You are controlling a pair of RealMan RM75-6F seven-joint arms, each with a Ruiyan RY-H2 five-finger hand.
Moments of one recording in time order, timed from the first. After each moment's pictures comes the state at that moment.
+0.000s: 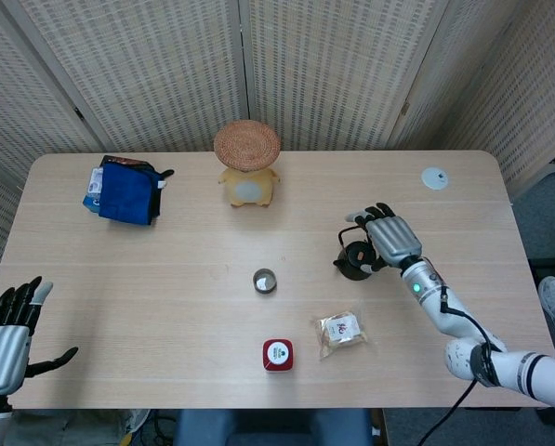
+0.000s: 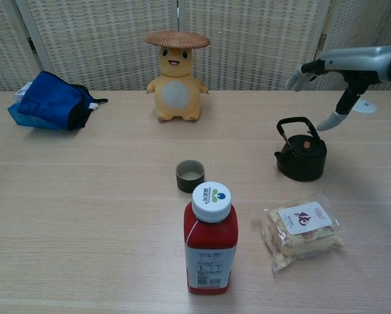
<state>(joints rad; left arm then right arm) -0.05 -1.15 -0.03 -1.69 1.55 1.56 0.13 0.77 -1.26 0.24 -1.56 -0.92 0.72 -0.30</state>
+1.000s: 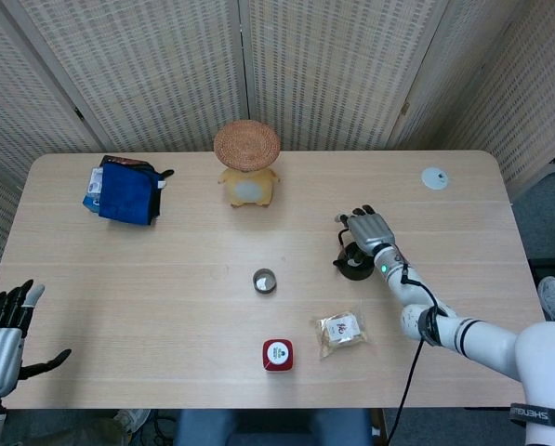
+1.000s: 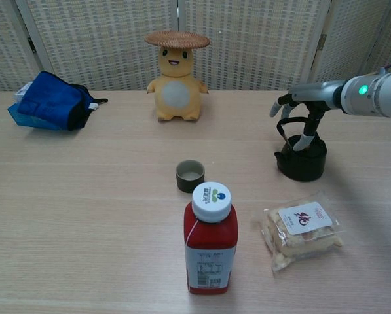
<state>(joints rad) -0.04 -1.15 -0.03 -1.67 1.53 1.55 0.12 0.99 -1.50 0.13 -1.17 -0.66 0.56 -0.36</state>
